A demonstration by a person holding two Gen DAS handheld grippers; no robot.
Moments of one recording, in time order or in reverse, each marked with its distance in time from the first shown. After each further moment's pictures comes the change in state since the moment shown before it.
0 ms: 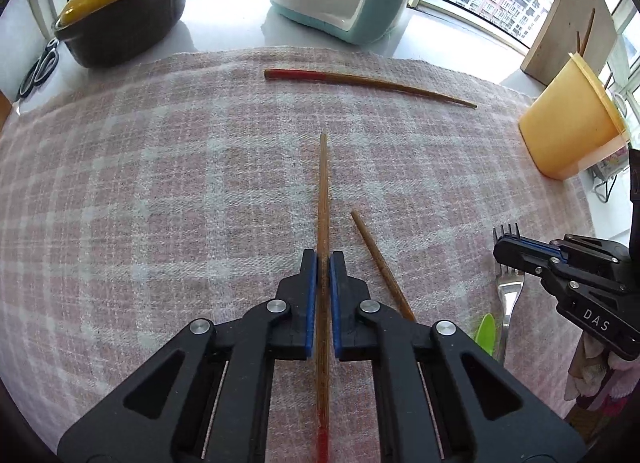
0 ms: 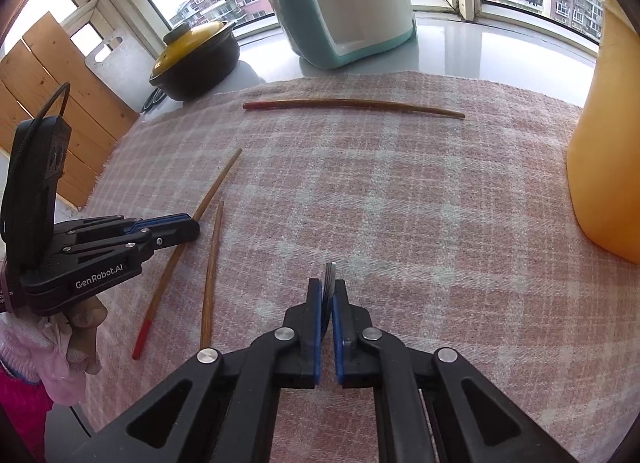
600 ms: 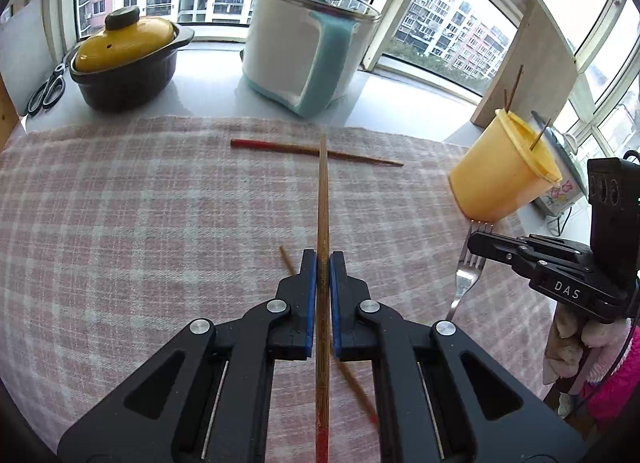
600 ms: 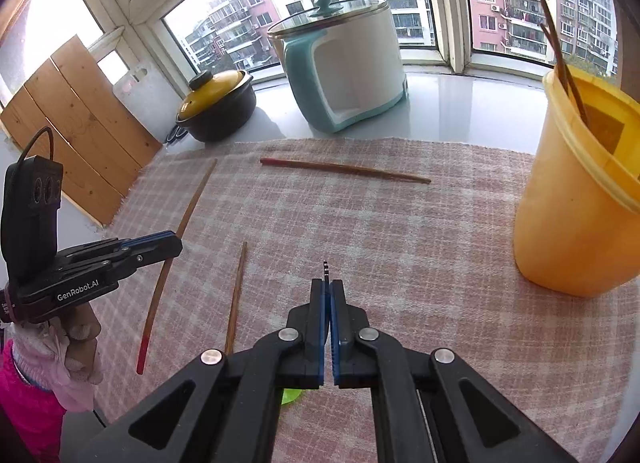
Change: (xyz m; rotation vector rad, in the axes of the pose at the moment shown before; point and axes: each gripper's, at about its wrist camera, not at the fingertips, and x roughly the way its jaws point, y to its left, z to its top) left arm -0.077 -0.035 -0.001 -0.020 -0.179 -0.121; right arm -0.073 -0.014 0.013 -0.030 -0.104 0.027
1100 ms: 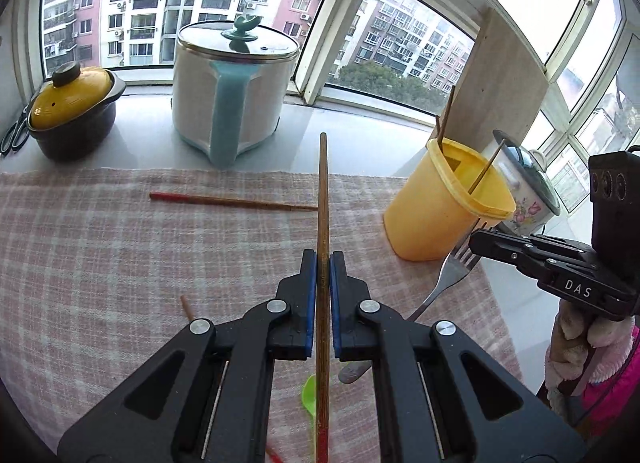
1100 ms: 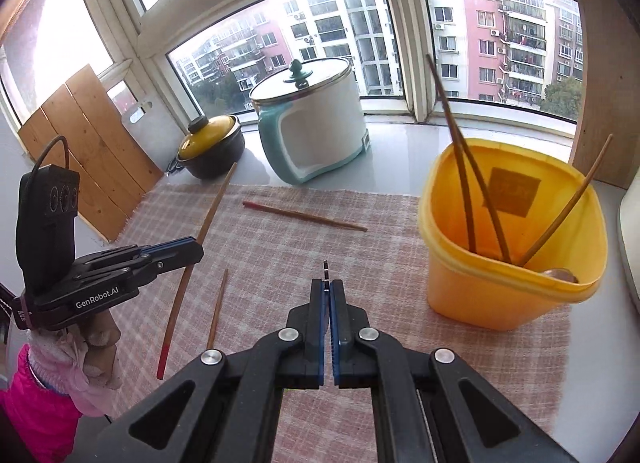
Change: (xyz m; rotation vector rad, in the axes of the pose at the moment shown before) left arm 0.000 -0.087 0.031 0.032 -0.095 -0.064; right arm -0.083 -0.051 0.019 -0.032 -0.092 -0.015
